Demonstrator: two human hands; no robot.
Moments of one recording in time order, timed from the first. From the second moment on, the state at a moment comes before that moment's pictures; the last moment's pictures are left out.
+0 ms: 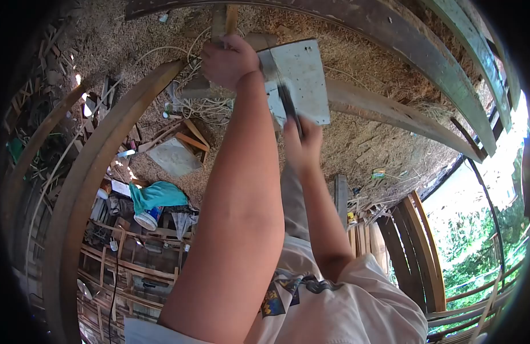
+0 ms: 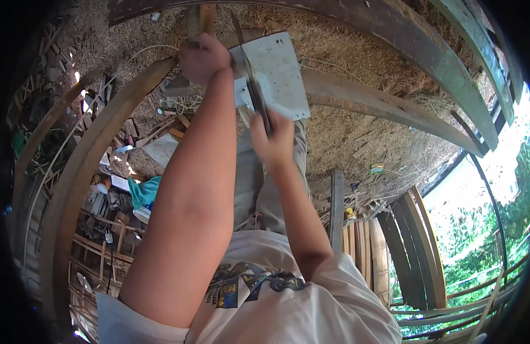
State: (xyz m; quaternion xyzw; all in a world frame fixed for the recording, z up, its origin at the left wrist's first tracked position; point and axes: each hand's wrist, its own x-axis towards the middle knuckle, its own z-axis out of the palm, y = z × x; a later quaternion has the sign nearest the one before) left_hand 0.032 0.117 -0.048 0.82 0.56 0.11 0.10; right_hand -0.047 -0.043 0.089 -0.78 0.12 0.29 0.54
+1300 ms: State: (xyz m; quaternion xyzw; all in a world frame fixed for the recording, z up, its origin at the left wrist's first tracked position) left_hand 0.036 0.119 -0.047 0.81 0.57 0.10 0.12; right_hand -0.033 -0.035 0.054 -0.79 0.09 0.25 0.55
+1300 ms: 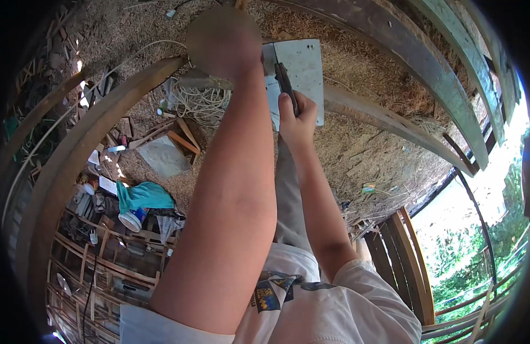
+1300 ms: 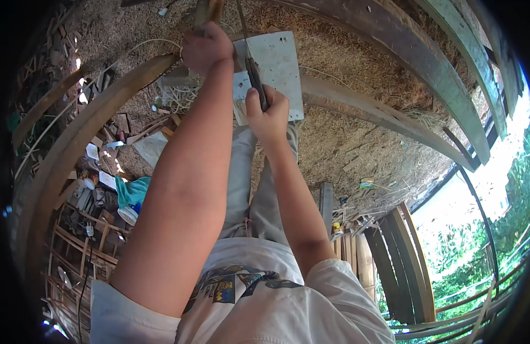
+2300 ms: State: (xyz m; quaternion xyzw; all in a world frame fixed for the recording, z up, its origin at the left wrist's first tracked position) left_hand -0.069 0.094 0.009 0.78 0.37 0.23 0.45; right_hand -0.002 -0.082 0.037 -0.76 0.05 0.26 0.59
